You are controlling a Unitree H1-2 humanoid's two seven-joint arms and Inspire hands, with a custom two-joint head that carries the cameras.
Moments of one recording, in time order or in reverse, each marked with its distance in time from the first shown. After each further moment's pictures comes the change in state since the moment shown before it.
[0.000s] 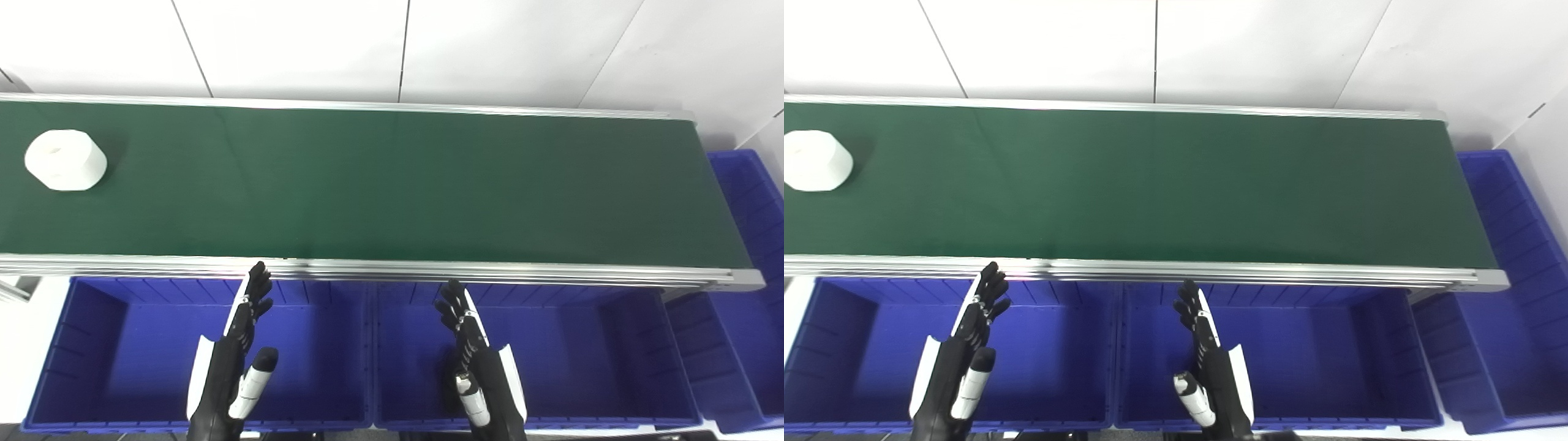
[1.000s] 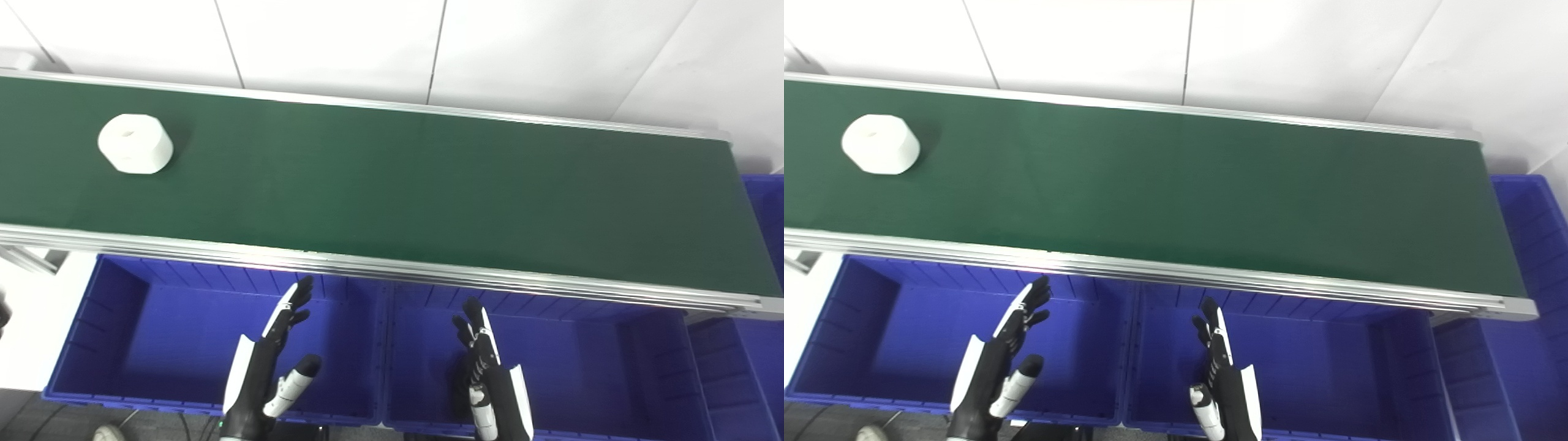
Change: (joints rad) left arm -0.021 -0.040 -0.015 0.200 0.087 -0.125 0.047; right arm -0.022 -0.014 -0.016 0.126 0.061 -0.043 0.003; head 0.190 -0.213
